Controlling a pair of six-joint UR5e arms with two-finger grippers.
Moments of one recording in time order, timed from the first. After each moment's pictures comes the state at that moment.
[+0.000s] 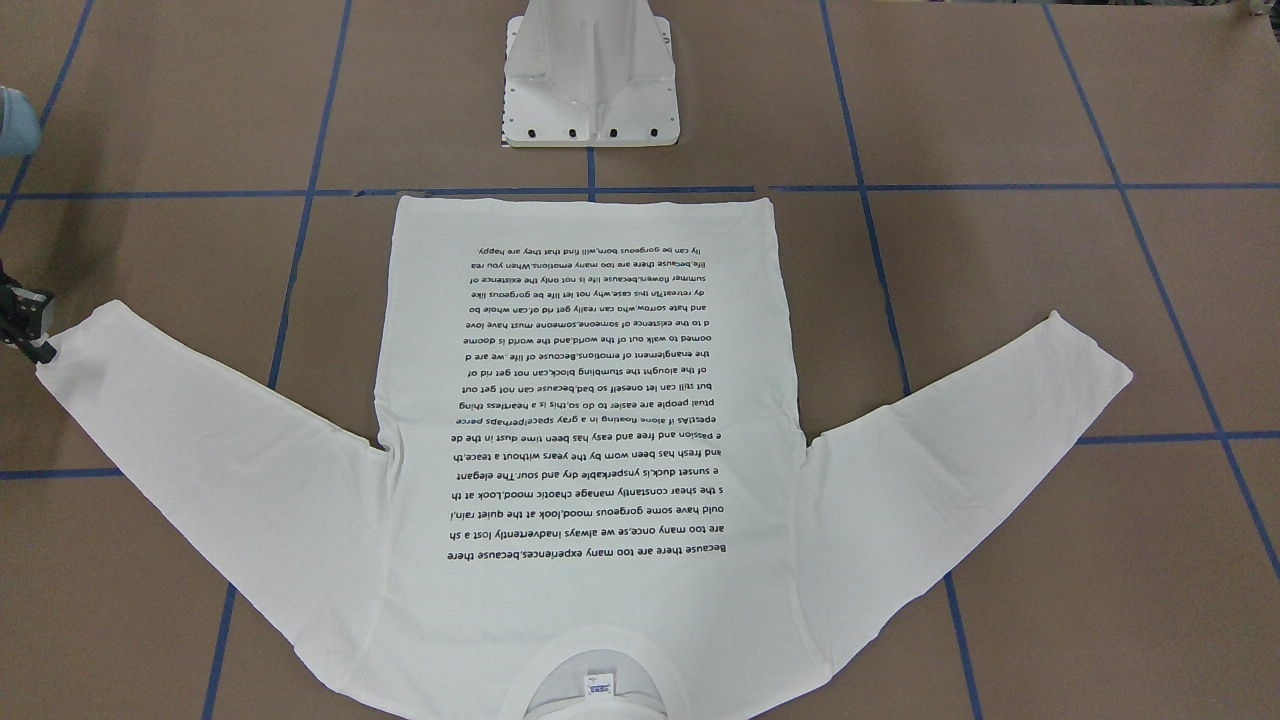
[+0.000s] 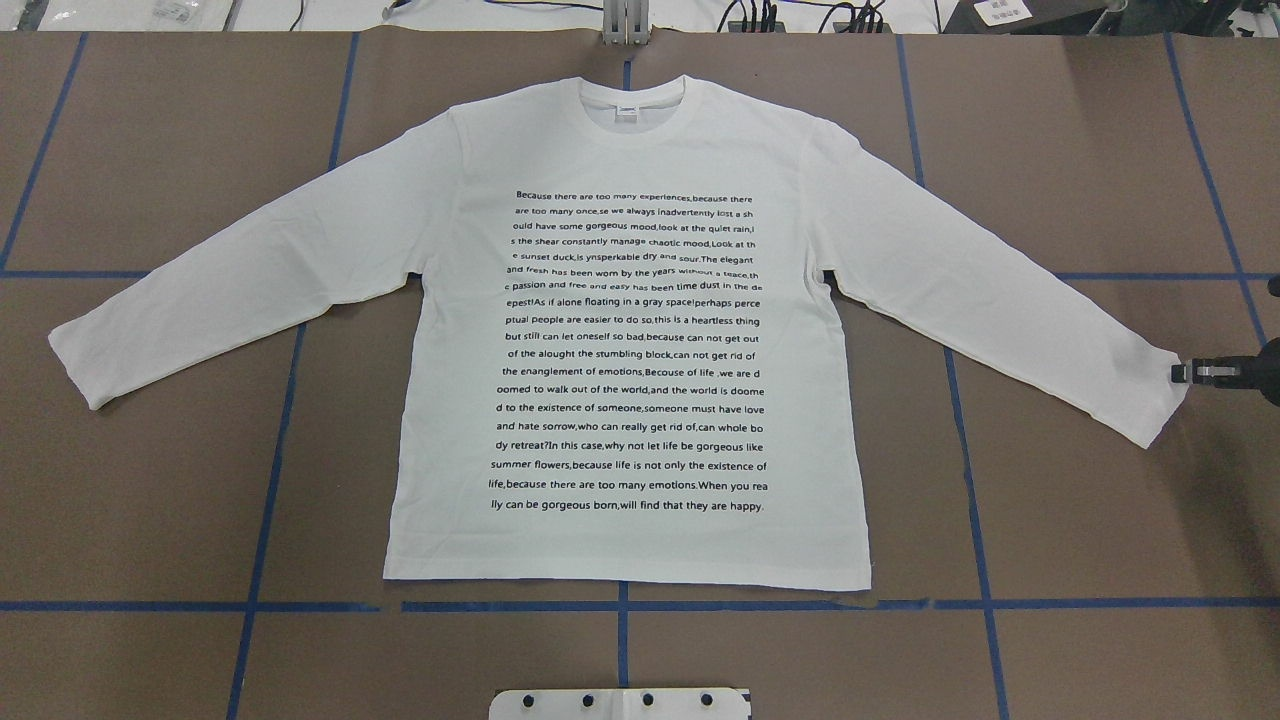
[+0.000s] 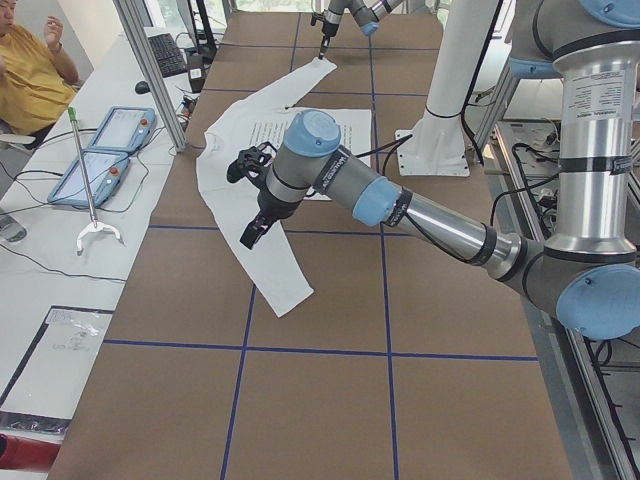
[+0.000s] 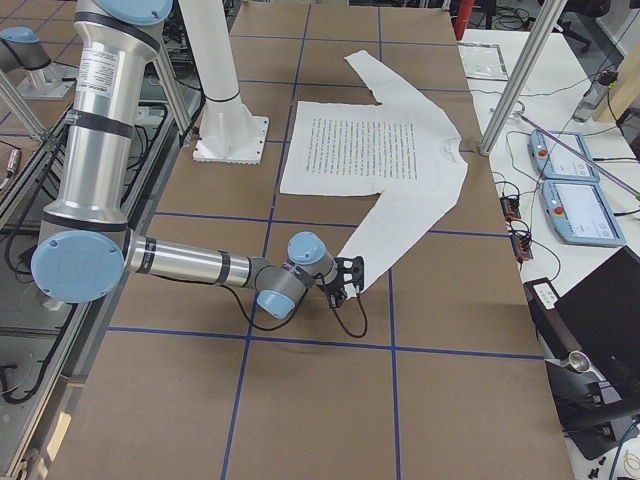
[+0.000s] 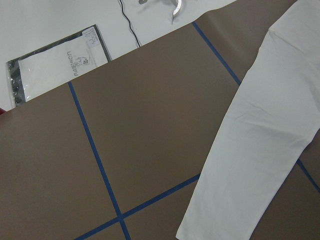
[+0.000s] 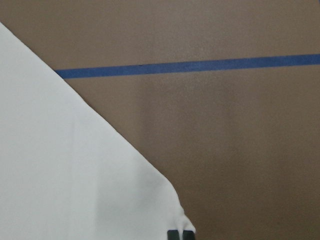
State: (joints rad) left arm -1.58 -1.51 -2.03 -1.78 -2.34 0.05; right arm 1.00 -1.78 1.51 -0.46 2.02 0.96
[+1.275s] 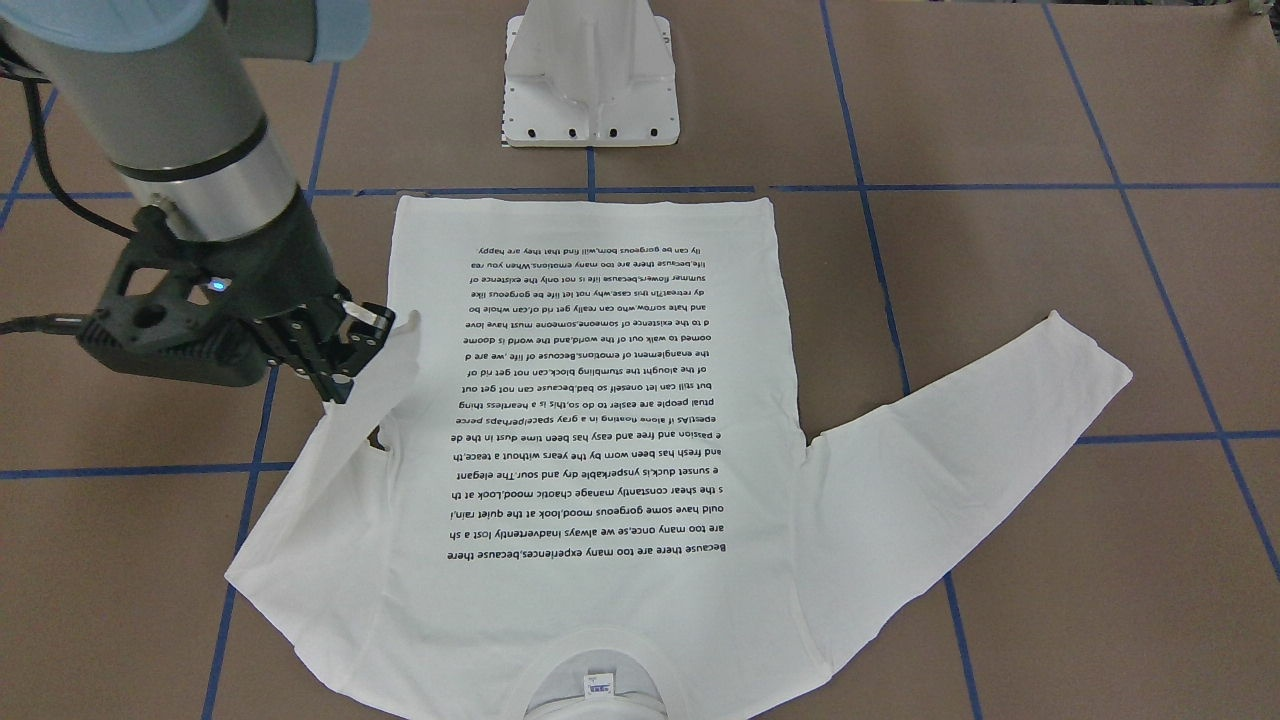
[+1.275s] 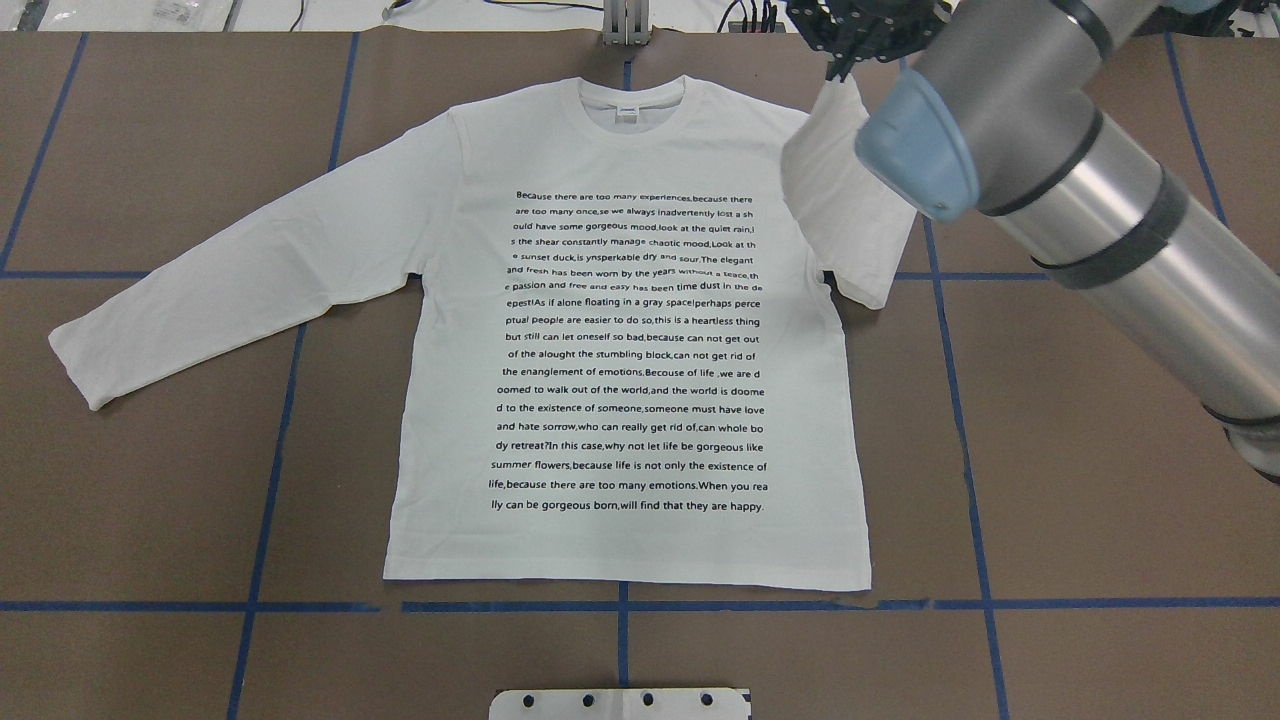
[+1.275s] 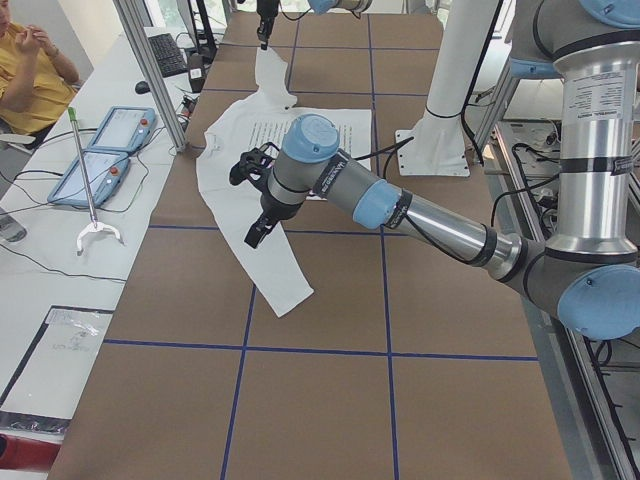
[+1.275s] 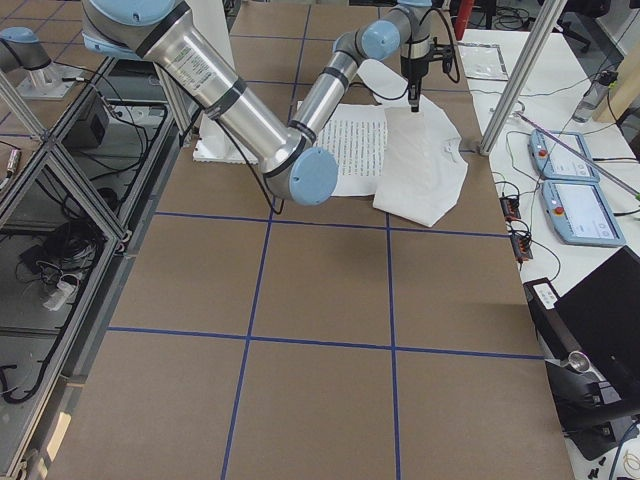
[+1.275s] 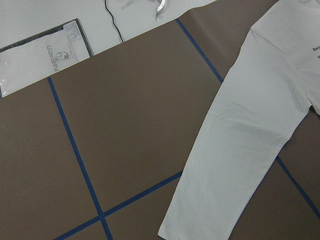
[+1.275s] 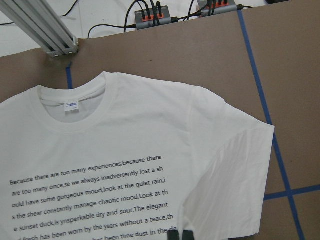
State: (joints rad) left arm -1.58 -1.51 -2.03 -1.78 -2.41 0.05; right arm 0.95 -0.61 1.60 -1.88 2.02 1.08
